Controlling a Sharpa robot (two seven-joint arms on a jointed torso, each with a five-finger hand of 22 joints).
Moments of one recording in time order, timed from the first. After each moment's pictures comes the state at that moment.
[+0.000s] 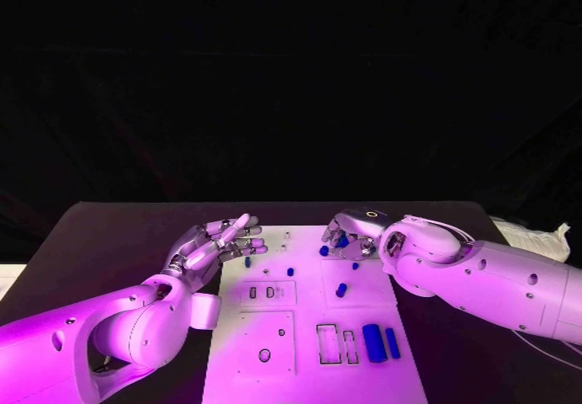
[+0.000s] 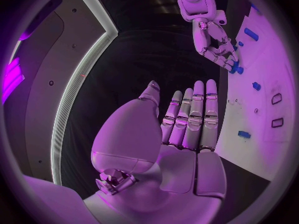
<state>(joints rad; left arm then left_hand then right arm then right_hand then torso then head) 1.12 -0.93 -0.02 1.77 0.08 -0.38 0.53 1.36 0.02 0.02 0.21 0.05 0.93 0.22 0.10 0.07 0.99 0.18 0.10 0.07 1.07 0.13 0.18 0.12 0.17 0.90 0.24 0.35 0.16 1.18 -0.79 0.04 1.46 -1.66 -0.24 -0.11 1.26 -0.07 0.36 -0.13 0.19 1.06 0.16 0.07 0.07 1.18 0.09 0.07 0.06 1.47 0.01 0.78 0.50 0.18 1.08 0.10 0.88 0.49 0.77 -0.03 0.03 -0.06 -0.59</state>
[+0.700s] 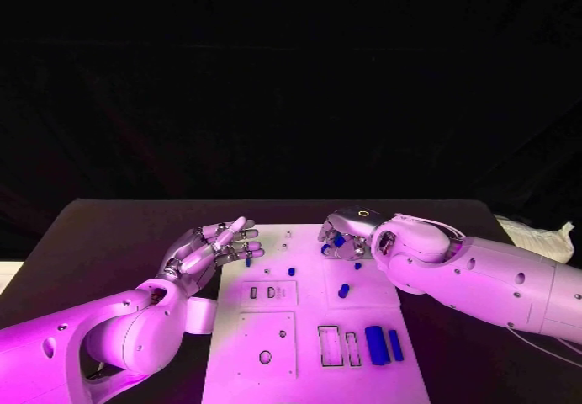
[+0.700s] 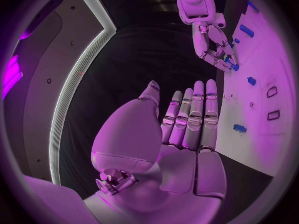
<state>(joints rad) 1.12 -0.94 -0.01 1.78 0.08 -0.37 0.53 1.36 0.02 0.02 0.21 0.05 0.93 0.22 0.10 0.07 0.99 0.18 0.10 0.07 1.07 0.13 0.18 0.12 0.17 0.90 0.24 0.35 0.16 1.20 -0.76 0.04 1.44 -1.73 -0.21 -0.14 1.28 -0.08 0.38 -0.08 0.18 1.06 0.16 0.07 0.07 1.17 0.09 0.07 0.06 1.47 0.01 1.07 0.81 0.16 1.15 0.10 1.09 0.75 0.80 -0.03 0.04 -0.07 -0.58</state>
